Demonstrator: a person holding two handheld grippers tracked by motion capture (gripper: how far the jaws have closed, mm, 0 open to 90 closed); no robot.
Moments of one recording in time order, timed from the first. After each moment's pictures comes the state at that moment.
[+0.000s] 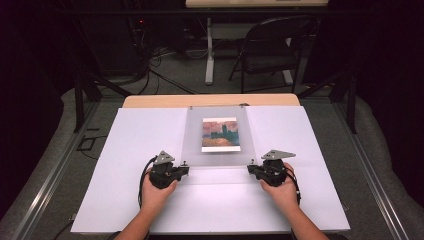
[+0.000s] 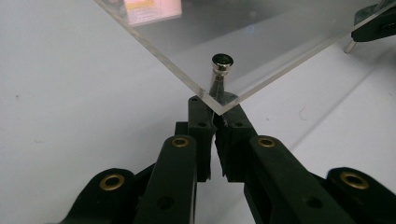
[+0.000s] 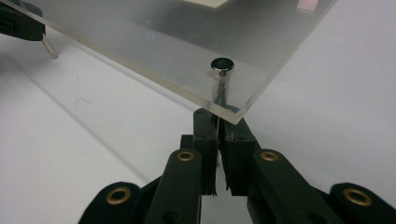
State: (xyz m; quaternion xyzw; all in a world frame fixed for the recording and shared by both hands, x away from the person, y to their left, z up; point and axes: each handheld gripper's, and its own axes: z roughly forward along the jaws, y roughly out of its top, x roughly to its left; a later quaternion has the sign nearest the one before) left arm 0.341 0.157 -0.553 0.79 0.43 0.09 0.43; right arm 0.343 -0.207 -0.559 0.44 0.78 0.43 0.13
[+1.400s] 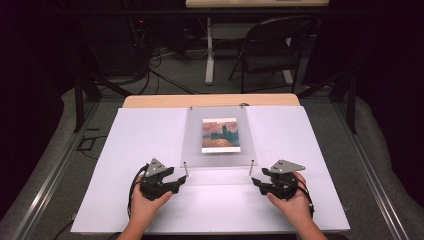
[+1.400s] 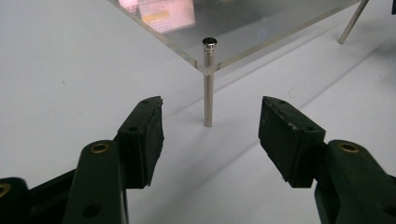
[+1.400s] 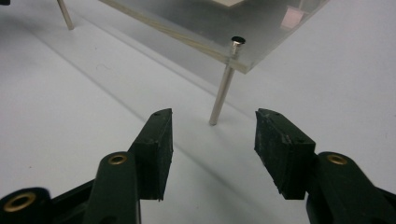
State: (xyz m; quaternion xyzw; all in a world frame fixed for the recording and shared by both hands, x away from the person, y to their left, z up) left arm 0.306 0.174 -0.539 0.79 0.42 0.14 0.42; right arm 0.300 -0.221 -0.540 0.39 0.80 0.41 0.19
